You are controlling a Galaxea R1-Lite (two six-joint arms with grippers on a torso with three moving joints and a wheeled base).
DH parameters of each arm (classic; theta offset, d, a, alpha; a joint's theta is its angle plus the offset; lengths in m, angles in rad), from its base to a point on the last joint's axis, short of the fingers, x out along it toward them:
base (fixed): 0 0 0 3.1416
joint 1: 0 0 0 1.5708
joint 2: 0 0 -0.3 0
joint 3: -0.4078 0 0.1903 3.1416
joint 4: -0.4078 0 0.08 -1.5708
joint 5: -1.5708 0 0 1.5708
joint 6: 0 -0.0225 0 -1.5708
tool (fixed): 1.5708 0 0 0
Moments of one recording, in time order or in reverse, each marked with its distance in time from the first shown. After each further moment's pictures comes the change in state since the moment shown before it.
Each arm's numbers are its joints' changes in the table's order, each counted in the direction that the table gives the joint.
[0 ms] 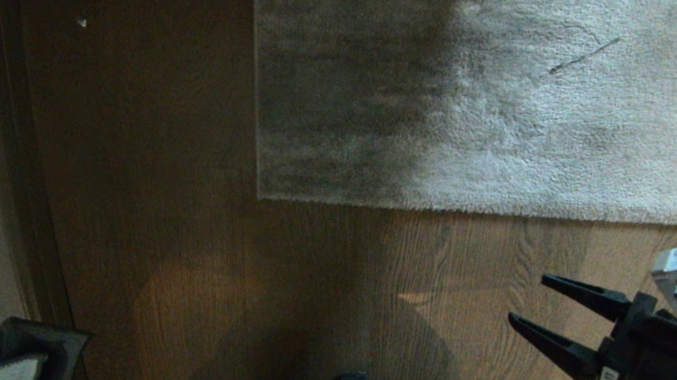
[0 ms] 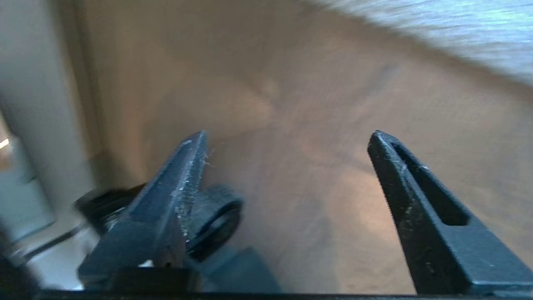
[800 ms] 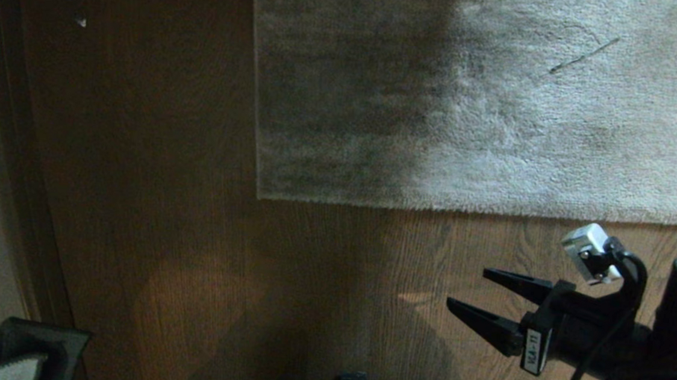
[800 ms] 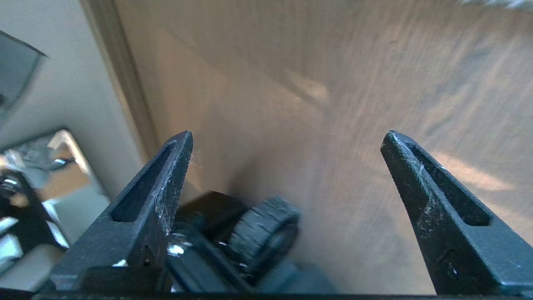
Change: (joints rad) left arm 0.000 0.000 0.000 0.000 0.000 0.000; right arm -0.133 0.228 -0.089 0.104 -0.046 -0.222
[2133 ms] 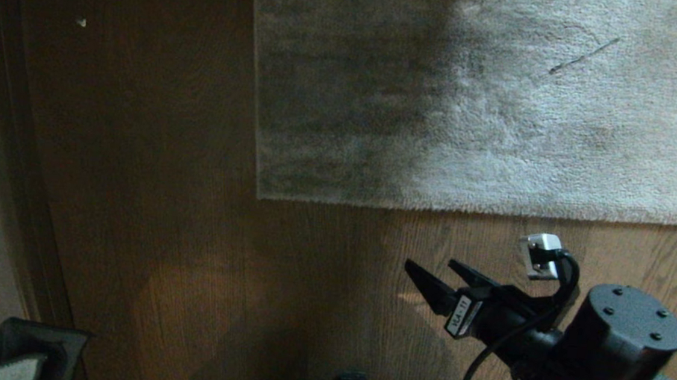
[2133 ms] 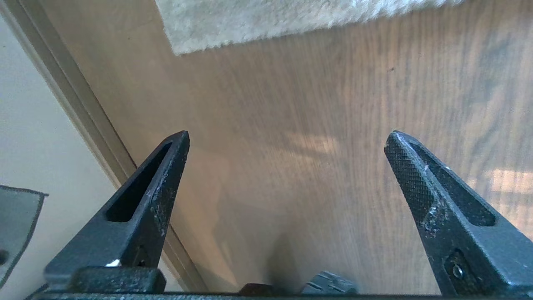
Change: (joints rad) left arm 0.000 0.000 0.000 0.000 0.000 0.000; right arm -0.209 0.349 0.044 0.582 -0.417 -0.311
